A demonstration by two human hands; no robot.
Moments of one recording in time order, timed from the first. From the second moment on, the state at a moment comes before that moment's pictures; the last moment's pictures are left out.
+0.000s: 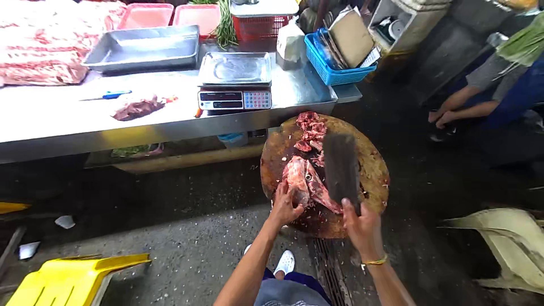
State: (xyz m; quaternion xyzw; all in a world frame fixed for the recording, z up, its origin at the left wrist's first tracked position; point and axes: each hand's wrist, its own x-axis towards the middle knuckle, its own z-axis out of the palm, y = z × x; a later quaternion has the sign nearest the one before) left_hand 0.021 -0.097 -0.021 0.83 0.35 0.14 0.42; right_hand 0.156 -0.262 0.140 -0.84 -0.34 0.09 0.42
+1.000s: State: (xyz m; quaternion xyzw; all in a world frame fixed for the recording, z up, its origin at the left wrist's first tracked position) left_hand 0.079 -0.049 -0.003 0.78 0.50 0.11 0.37; right_hand 0.148 -0.296 0.050 -0.75 -0.11 0.60 0.26
